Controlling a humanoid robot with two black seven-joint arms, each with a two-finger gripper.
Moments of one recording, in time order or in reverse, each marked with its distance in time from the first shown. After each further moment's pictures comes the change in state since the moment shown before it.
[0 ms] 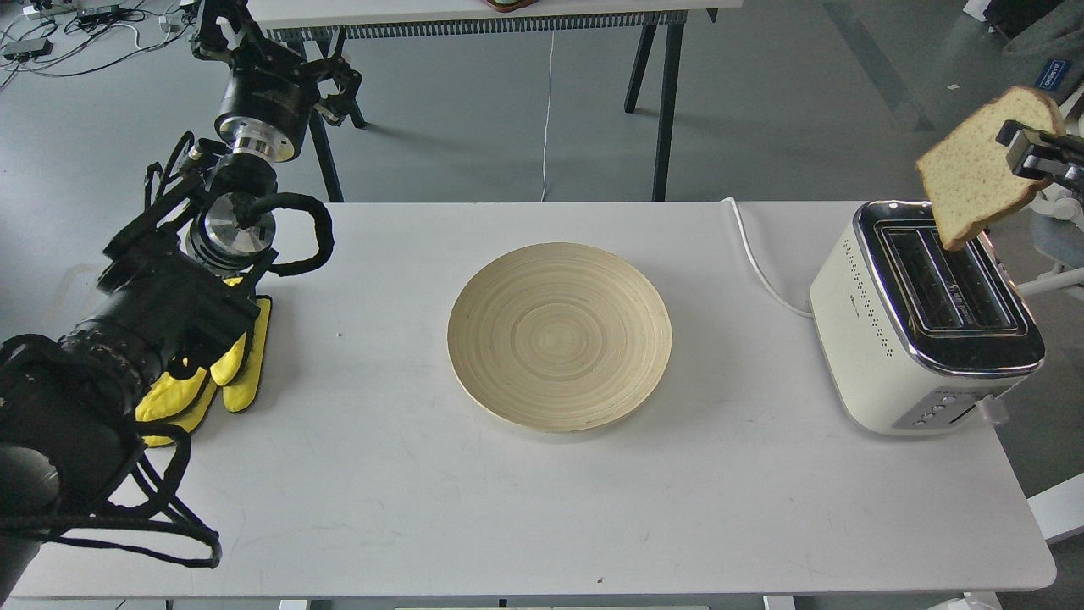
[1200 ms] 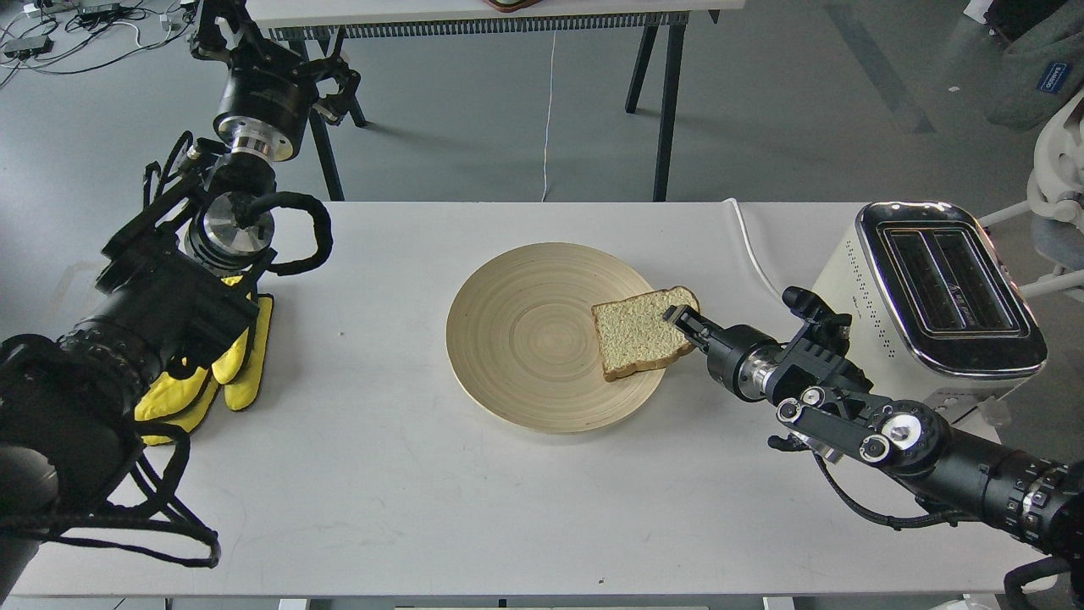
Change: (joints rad) left arm 0.000 0.002 -0.004 0.000 0.000 0.000 0.000; right arm -0.369 0.994 0.145 -0.561 0.311 -0.074 0.028
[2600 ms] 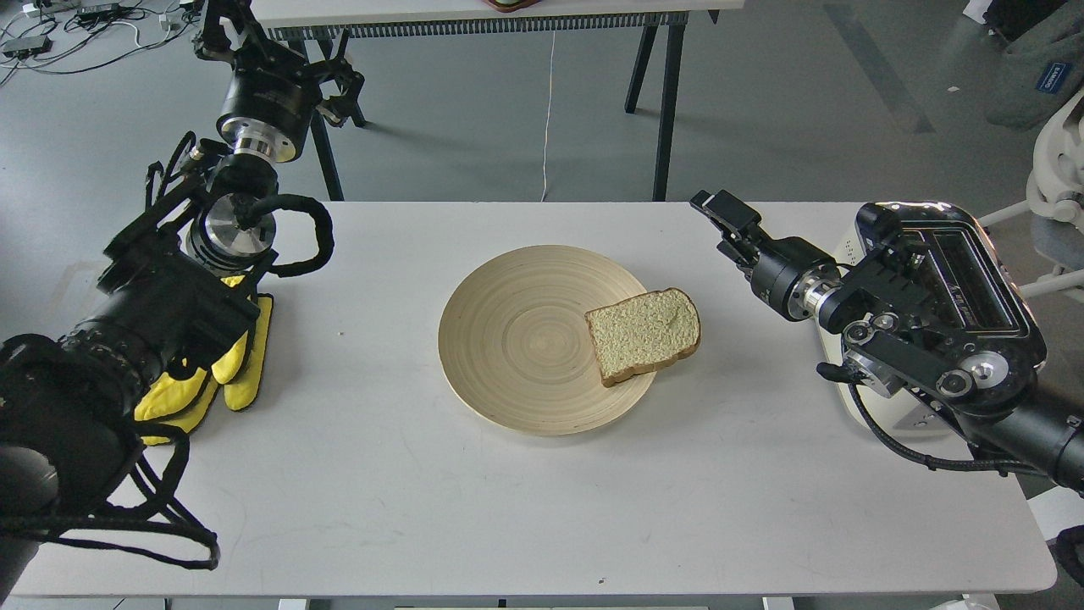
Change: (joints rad) left arm 0.000 0.000 0.012 0.000 0.000 -0.008 0.002; right arm 0.057 -0.133 0.170 0.073 0.061 0.087 0.128
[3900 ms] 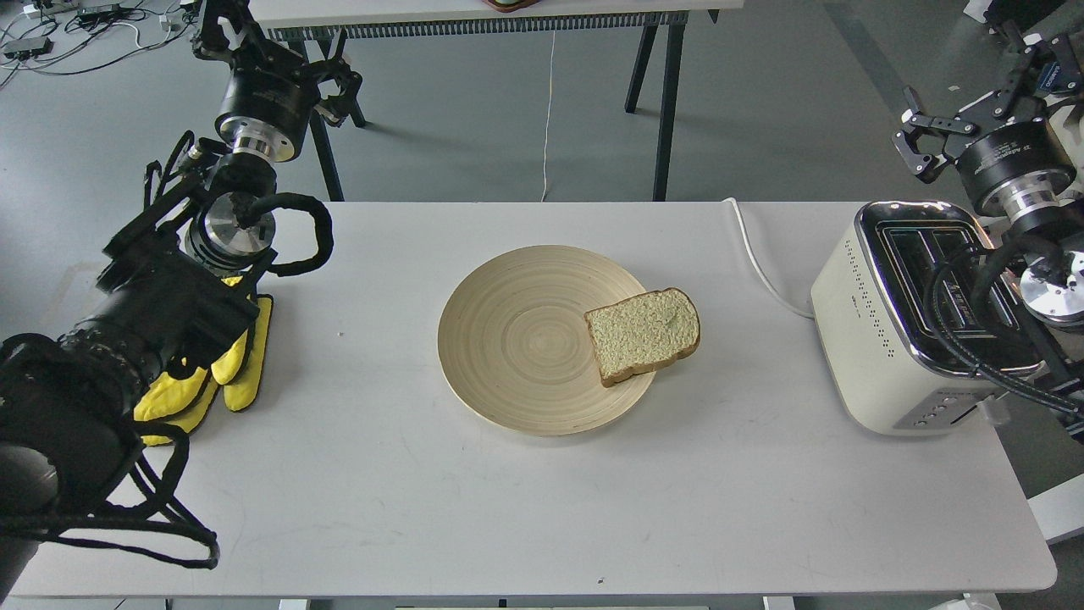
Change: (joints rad) left arm -0.002 0.001 0.000 0.000 0.003 0.012 -0.002; right arm -0.135 -0.088 0.726 -0.087 0.812 0.363 0.003
